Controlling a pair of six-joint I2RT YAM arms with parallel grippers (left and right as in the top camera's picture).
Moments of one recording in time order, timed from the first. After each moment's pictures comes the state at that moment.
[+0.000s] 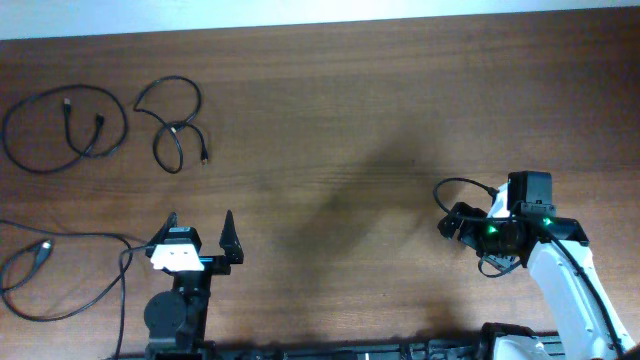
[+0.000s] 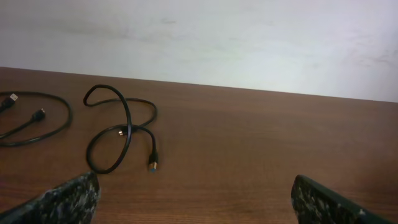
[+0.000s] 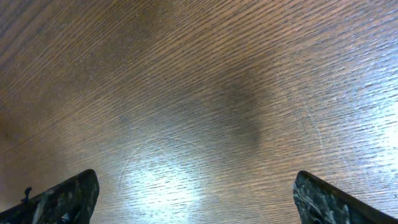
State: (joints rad) left arm -0.05 0.02 0.02 -0.08 0.00 -0.10; right arm -0.16 1.18 0.60 -0.76 -0.29 0.41
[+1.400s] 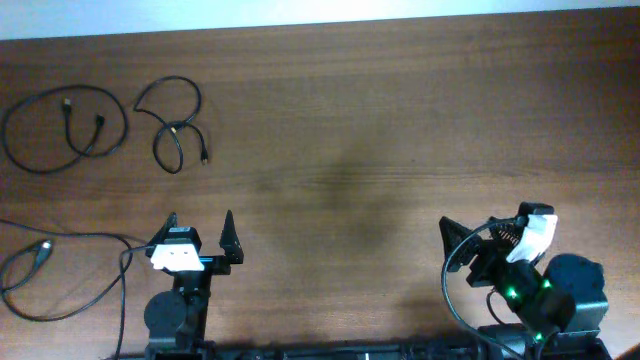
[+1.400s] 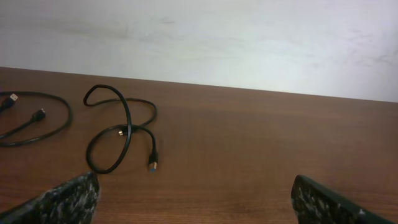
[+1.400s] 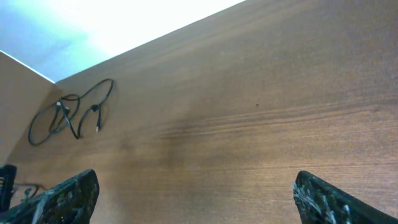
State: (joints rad) left arm -0.05 0.02 0.02 -0.08 0.00 -0.10; right arm 0.03 0.29 0.60 -0.76 -0.30 0.41
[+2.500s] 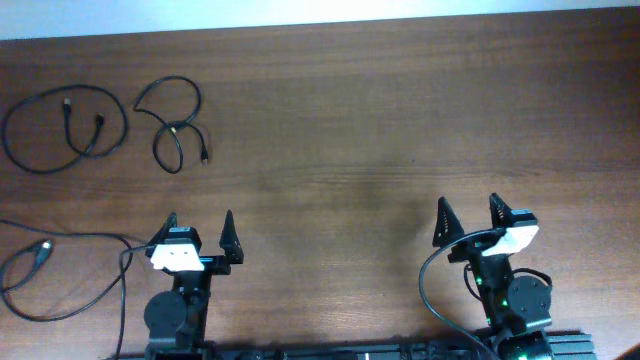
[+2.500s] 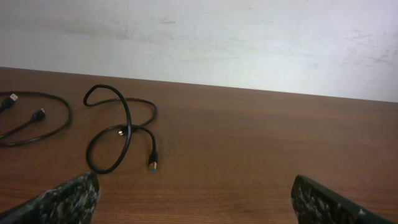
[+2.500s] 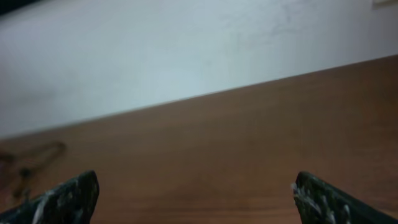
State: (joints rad) left arm -0.05 0.02 0.02 -0.08 0.00 -0.10; right arm 0.16 0.01 0.01 -0.04 0.03 0.28
